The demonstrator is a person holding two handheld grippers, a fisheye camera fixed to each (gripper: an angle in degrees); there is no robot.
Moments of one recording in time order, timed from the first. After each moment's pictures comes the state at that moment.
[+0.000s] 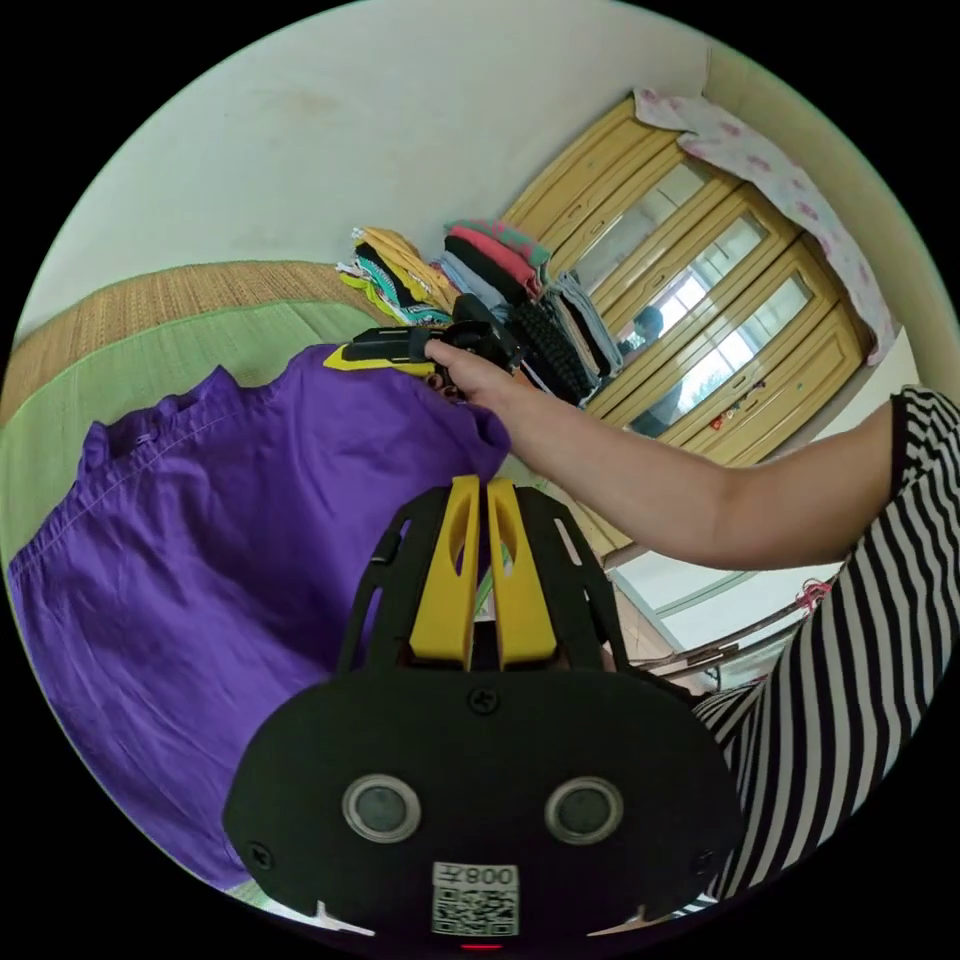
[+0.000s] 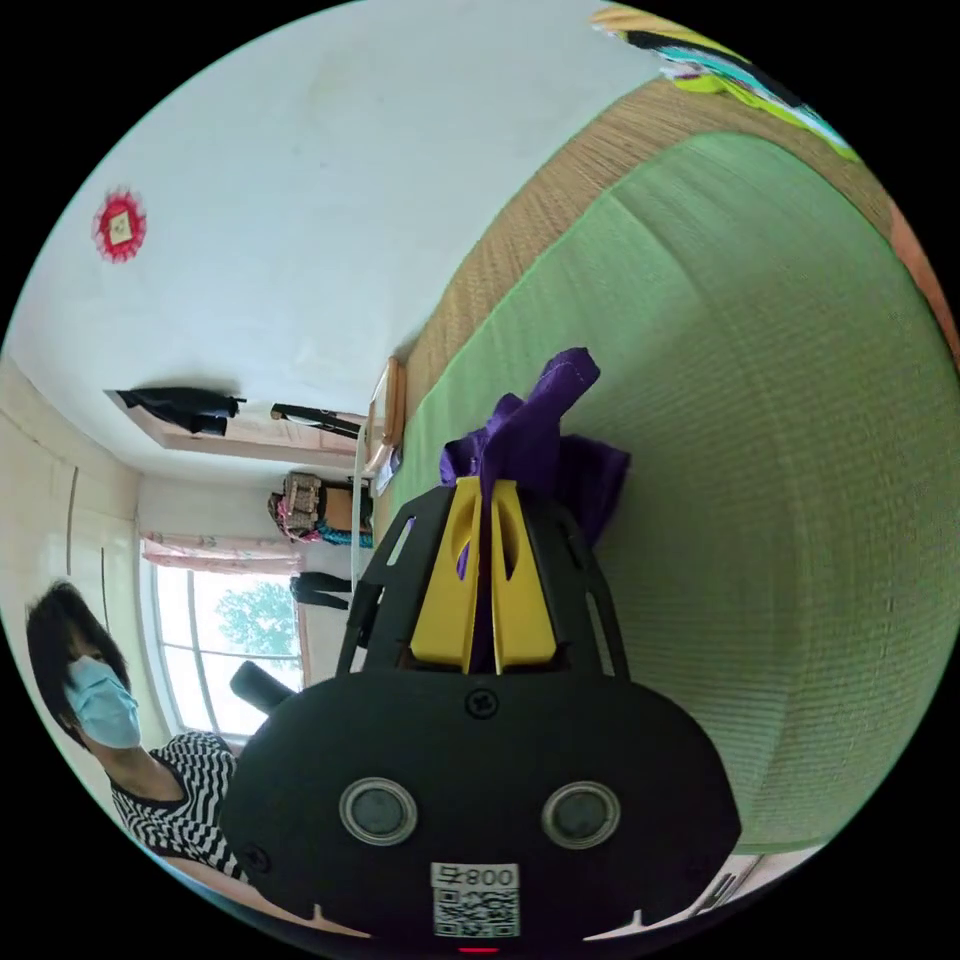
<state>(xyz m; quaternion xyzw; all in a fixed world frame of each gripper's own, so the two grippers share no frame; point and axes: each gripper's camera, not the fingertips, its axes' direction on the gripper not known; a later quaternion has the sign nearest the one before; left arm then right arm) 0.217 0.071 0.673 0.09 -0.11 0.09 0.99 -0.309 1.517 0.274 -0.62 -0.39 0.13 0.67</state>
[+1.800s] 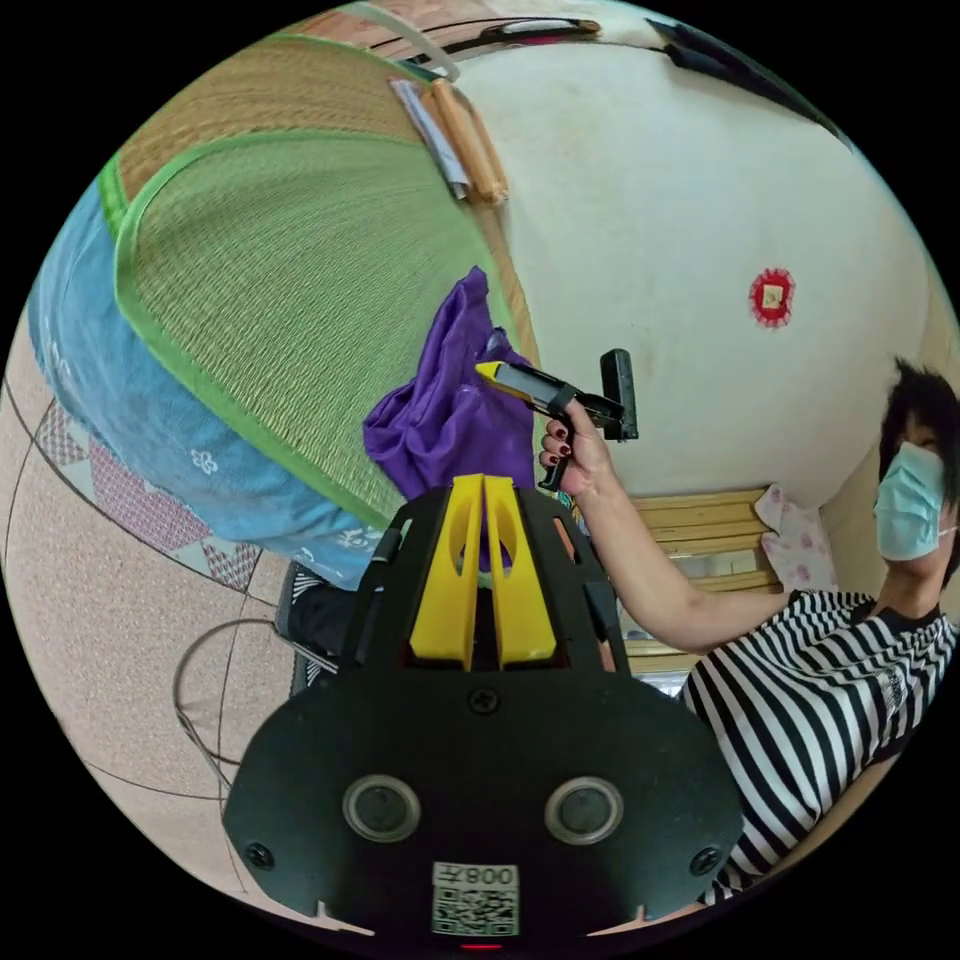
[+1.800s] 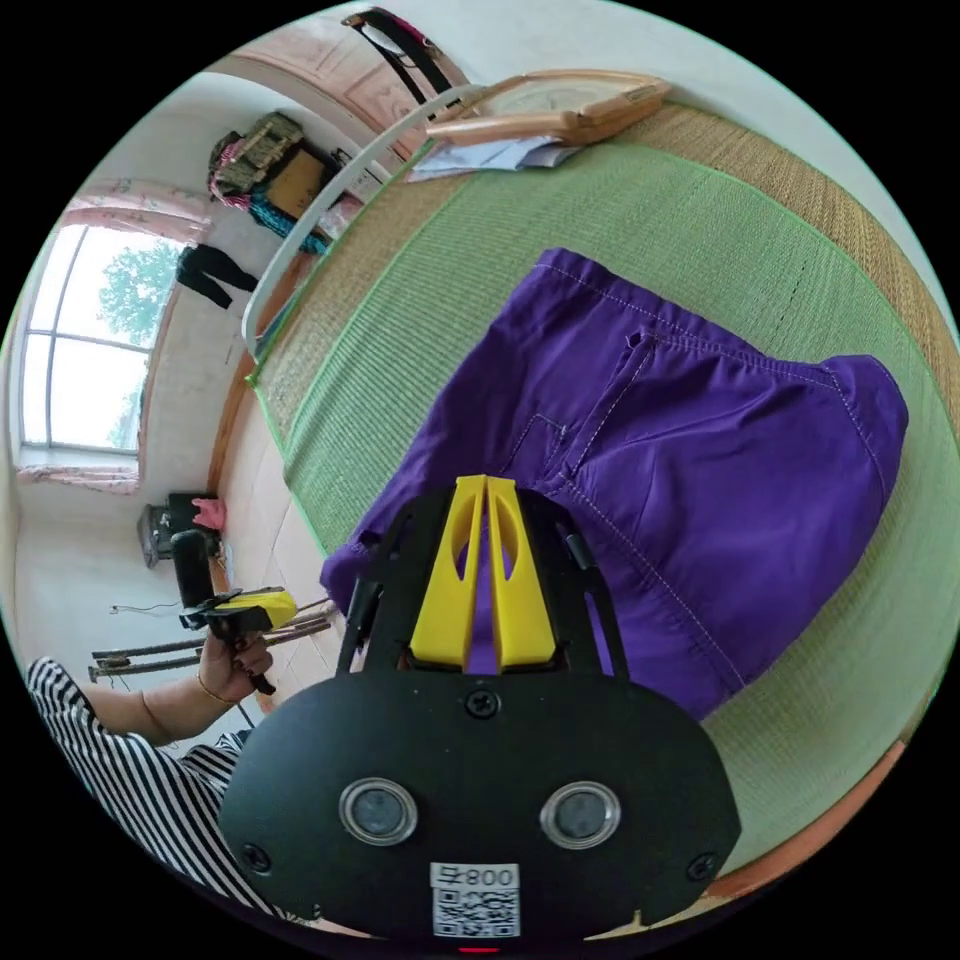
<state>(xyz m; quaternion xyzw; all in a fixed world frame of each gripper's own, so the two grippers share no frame) -0.206 0.459 0.569 0.41 -0.03 -0.32 0.86 -1.100 1.477 0.047 -0.65 -0.43 -0.35 0.51</state>
